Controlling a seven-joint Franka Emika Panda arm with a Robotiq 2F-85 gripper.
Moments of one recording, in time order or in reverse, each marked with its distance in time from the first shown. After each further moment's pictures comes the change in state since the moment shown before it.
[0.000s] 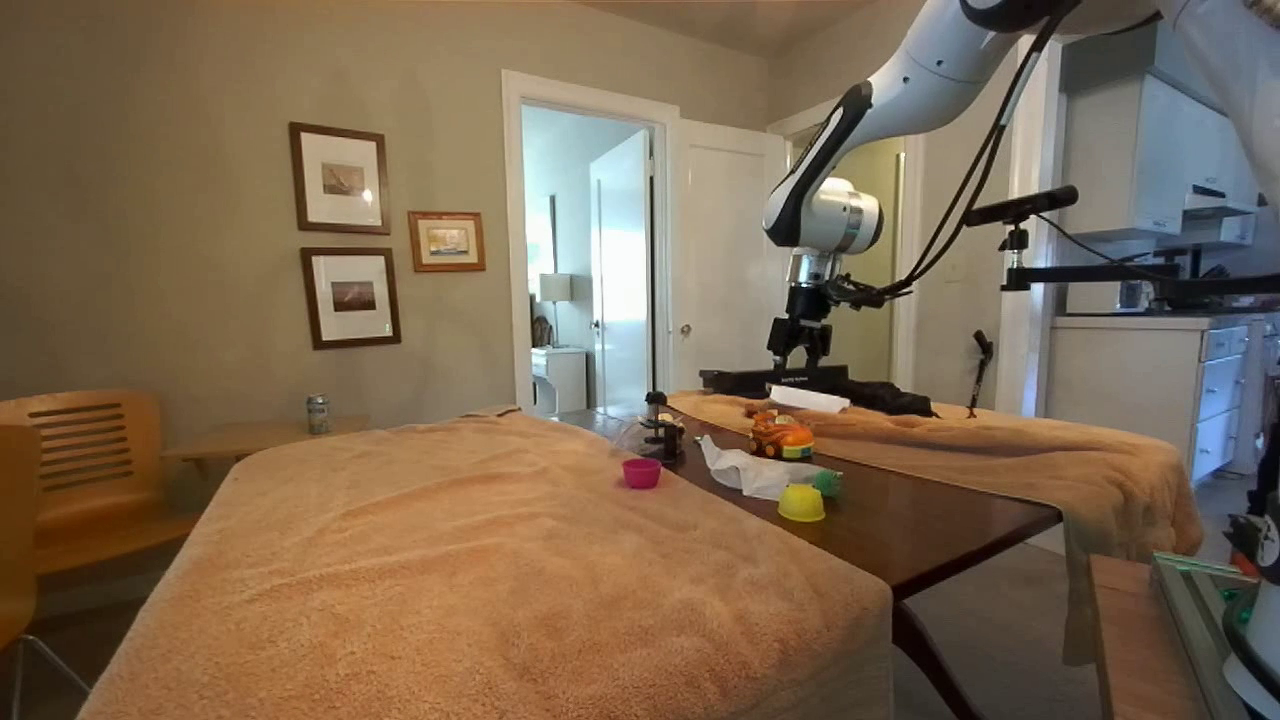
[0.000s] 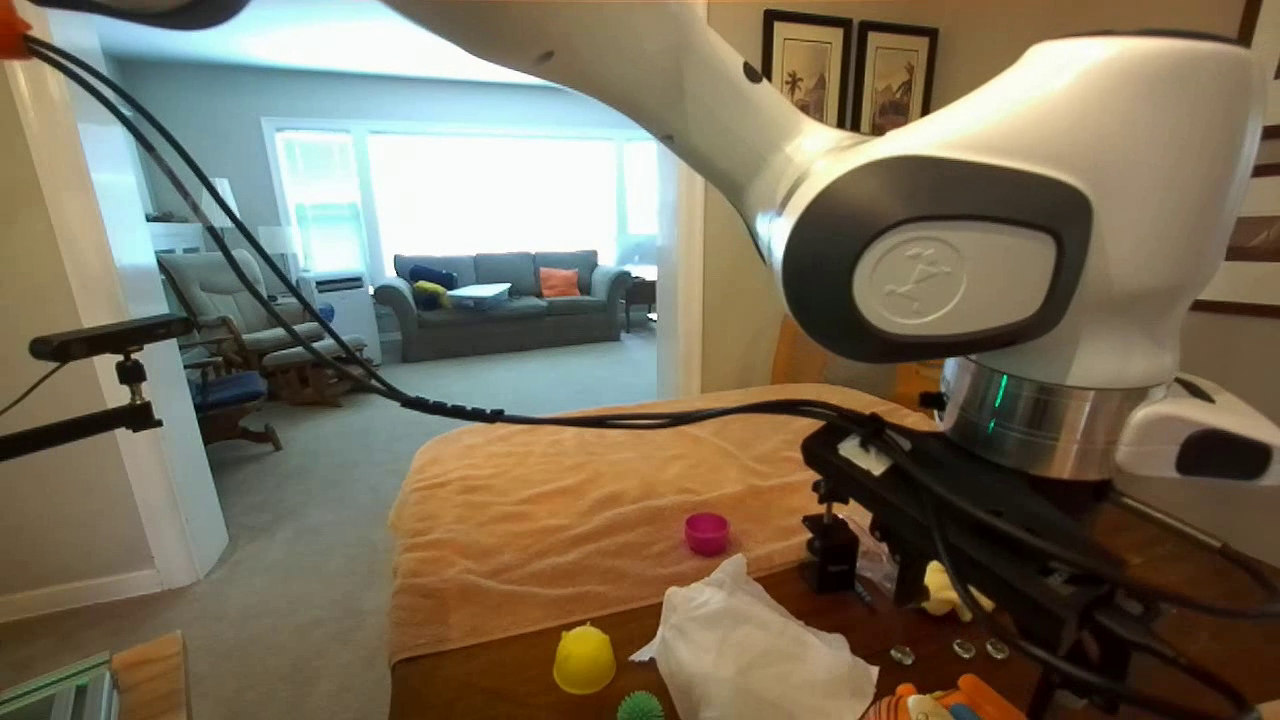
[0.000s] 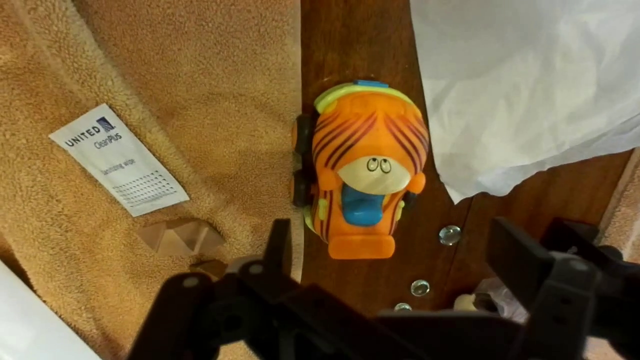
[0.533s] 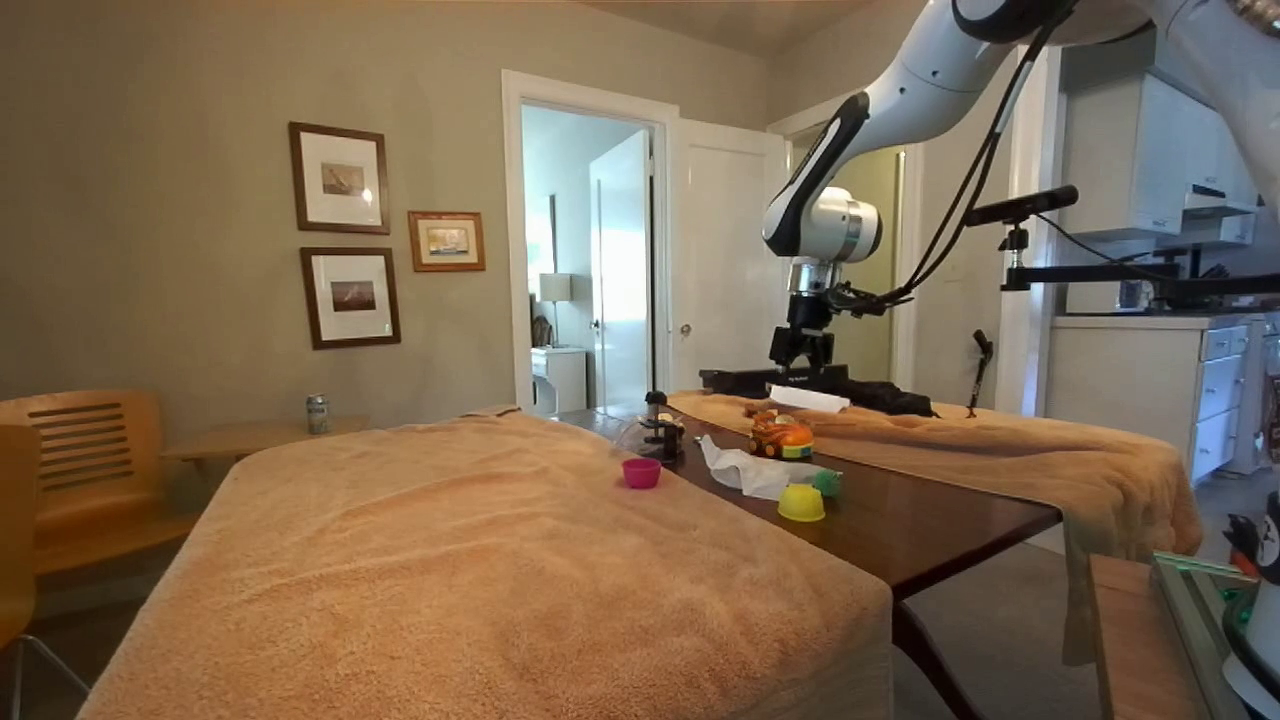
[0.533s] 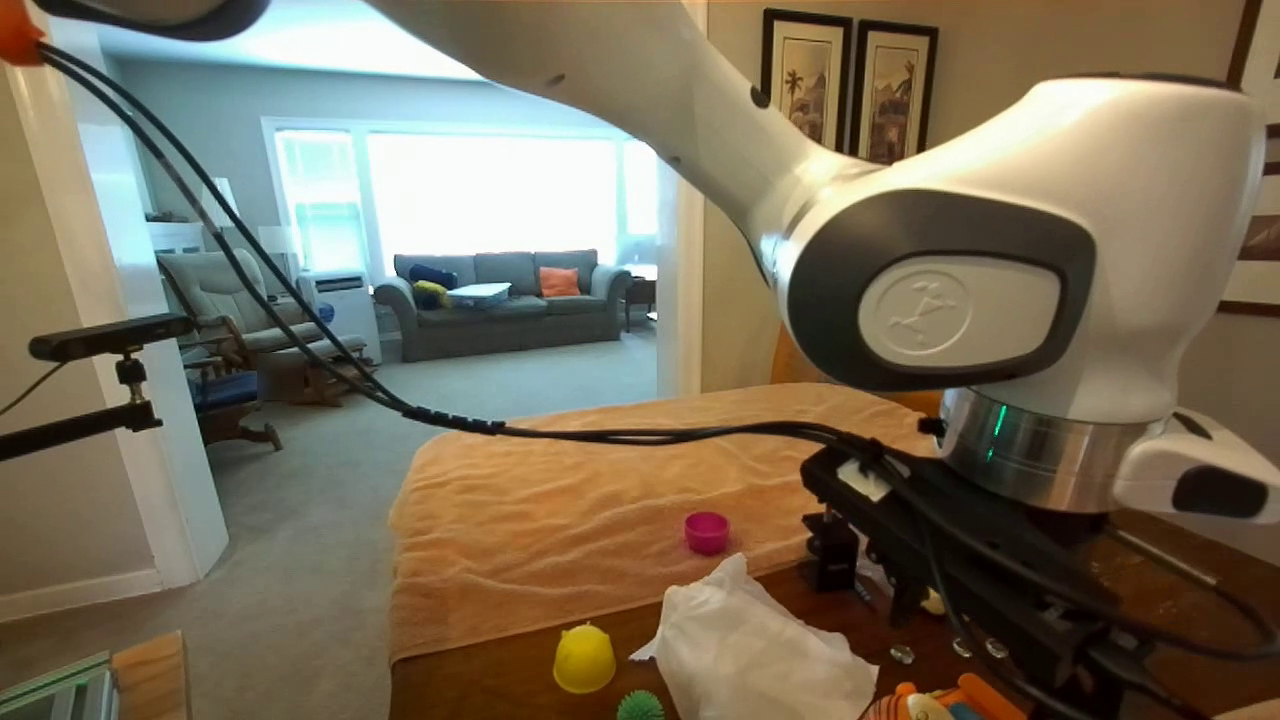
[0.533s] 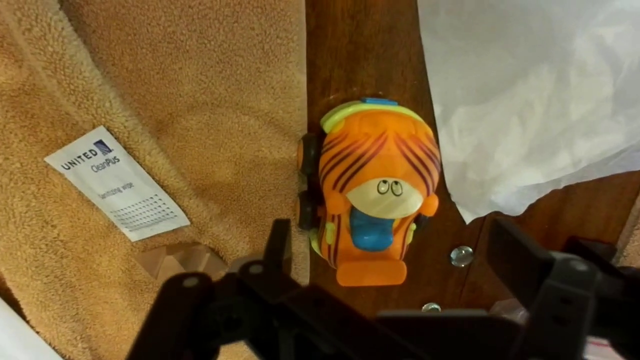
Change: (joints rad) arm -0.008 0.028 0.004 0.004 -0.011 -0.004 0.010
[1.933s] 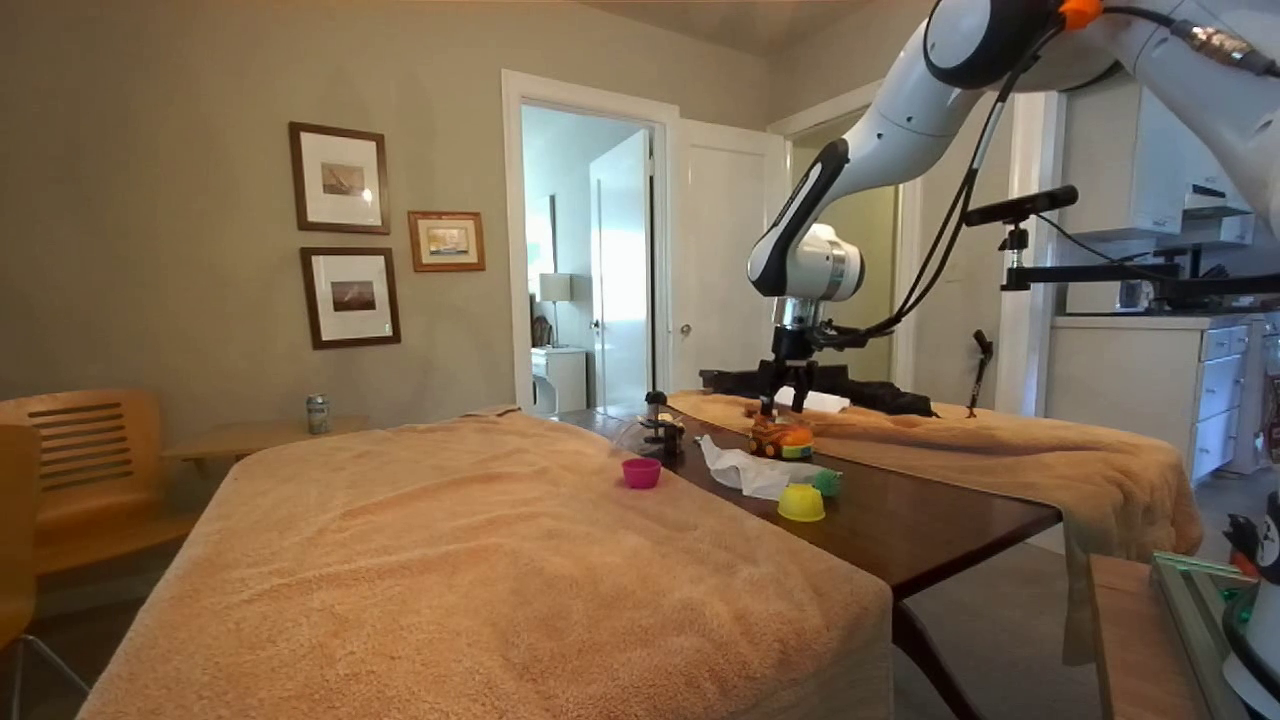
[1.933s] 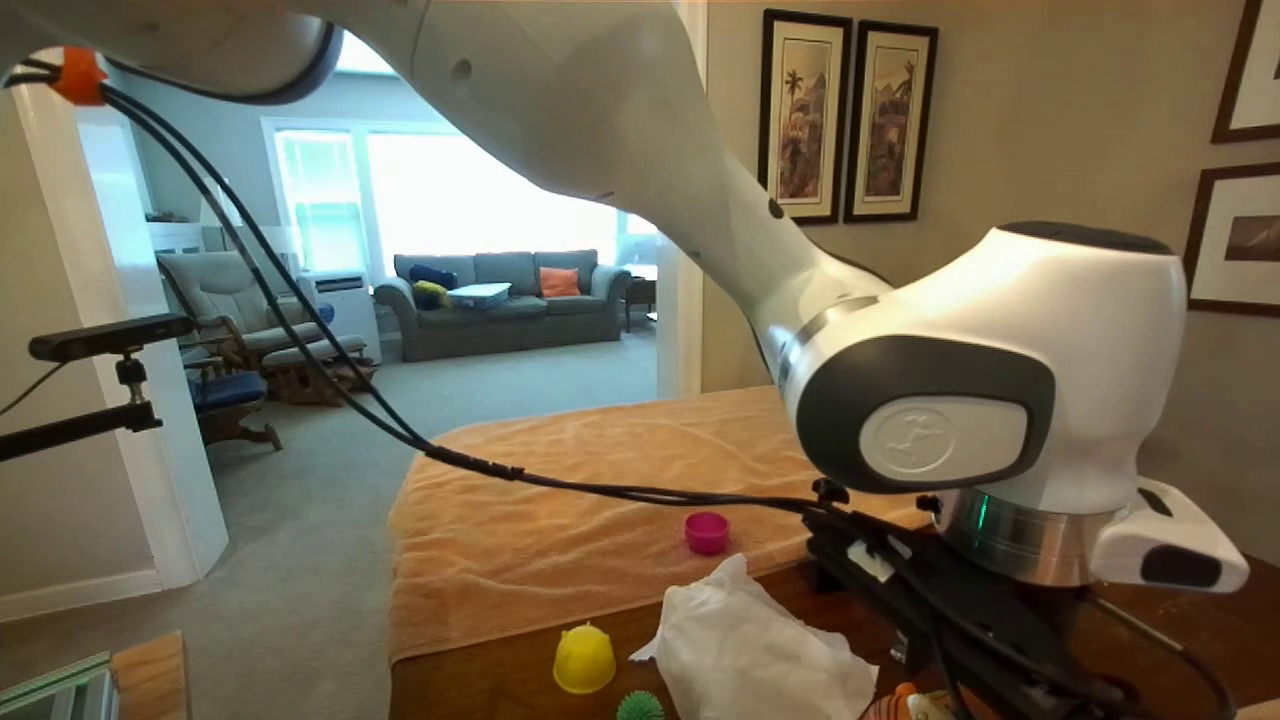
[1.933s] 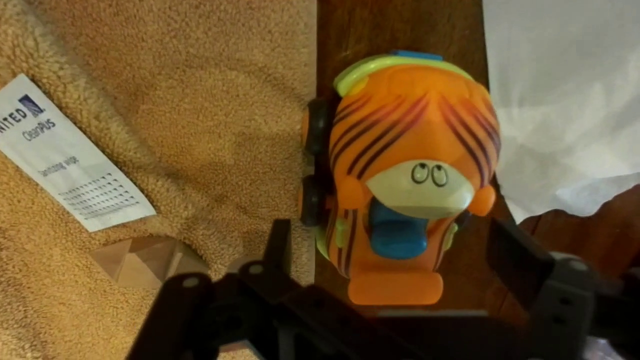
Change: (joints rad) arm -0.034 0.133 0.074 0.051 -0.022 0.153 0.020
